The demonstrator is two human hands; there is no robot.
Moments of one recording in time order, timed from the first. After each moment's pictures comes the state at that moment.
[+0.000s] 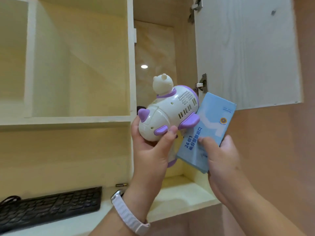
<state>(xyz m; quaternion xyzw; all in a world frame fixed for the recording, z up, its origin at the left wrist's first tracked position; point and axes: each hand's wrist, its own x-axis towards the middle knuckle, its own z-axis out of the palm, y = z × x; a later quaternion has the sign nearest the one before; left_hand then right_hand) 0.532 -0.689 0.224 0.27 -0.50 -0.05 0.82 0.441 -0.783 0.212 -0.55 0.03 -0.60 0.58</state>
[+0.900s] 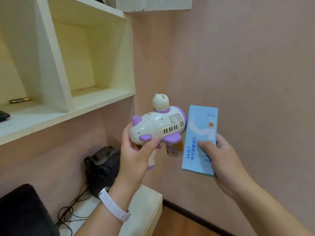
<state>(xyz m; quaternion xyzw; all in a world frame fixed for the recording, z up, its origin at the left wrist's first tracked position) 0.492 -0.605 -0.006 0.31 -0.49 -0.42 0.69 0.294 -0.582 0.010 -0.49 0.48 -0.59 0.43</state>
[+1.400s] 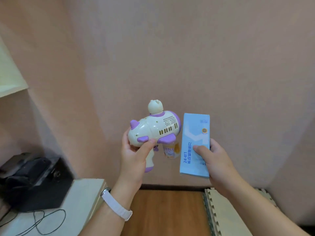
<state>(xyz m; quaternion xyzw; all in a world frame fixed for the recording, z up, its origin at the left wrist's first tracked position) 0.271 -0.498 -0.056 0.28 -0.51 -0.59 0.56 0.099 -0.398 -0.052 -0.31 0.60 -0.65 0.35</state>
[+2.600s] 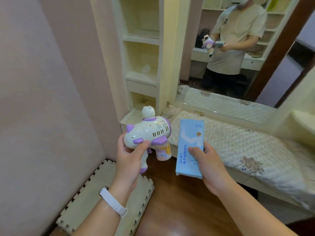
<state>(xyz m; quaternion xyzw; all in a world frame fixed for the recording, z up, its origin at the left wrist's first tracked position) -0.299 -0.112 -0.139 0.06 -0.58 -0.81 0.08 -0.273 0.087 -0.131 0.18 0.67 -0.72 0.01</state>
